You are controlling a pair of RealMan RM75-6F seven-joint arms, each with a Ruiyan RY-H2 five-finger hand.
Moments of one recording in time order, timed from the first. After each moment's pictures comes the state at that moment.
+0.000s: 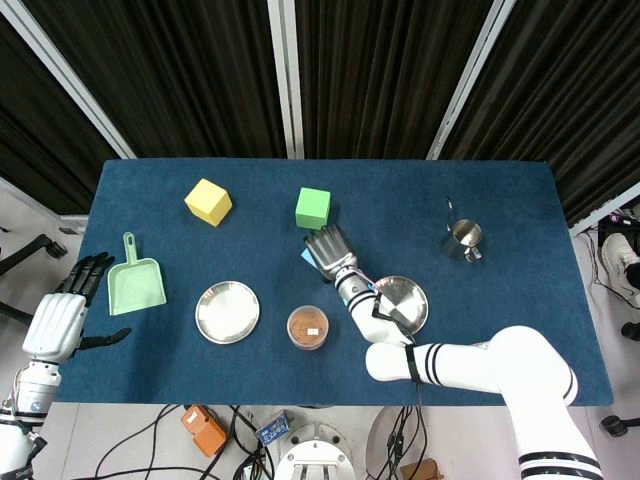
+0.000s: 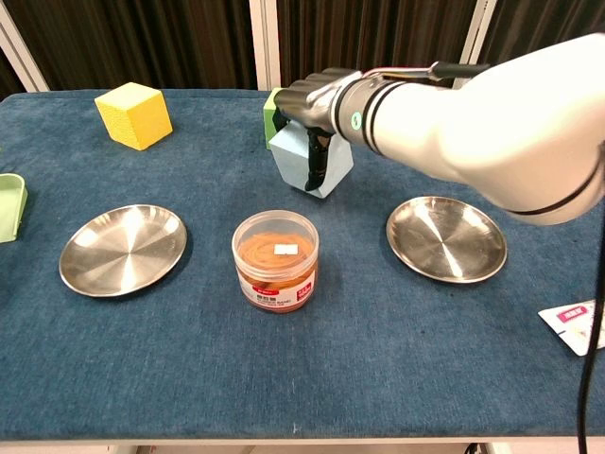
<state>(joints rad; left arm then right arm) -0.18 -1.10 -0.02 -1.69 1.51 1.42 -0.07 1.25 -1.78 0.22 -1.30 -0.51 0.90 -0.91</state>
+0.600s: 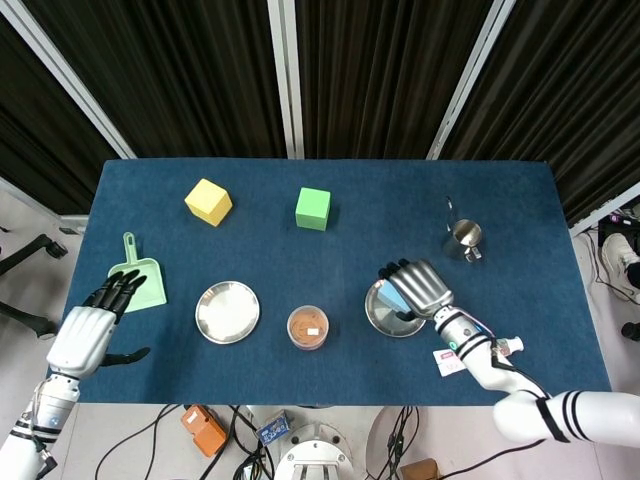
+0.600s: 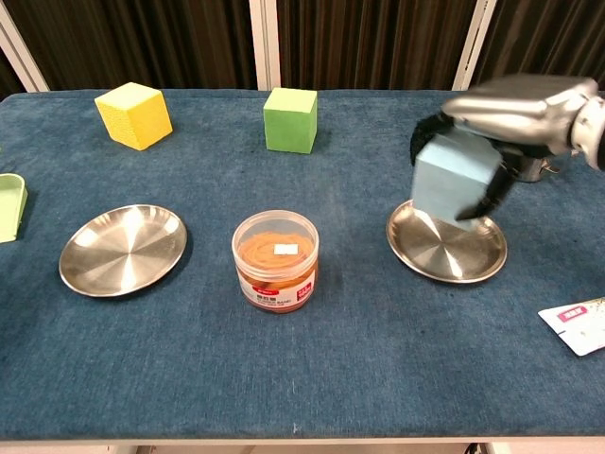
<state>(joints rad) -0.19 -1.08 0.02 -1.82 1.58 1.36 0.10 0.85 -1.31 -0.07 -1.72 -1.09 1.03 -0.44</state>
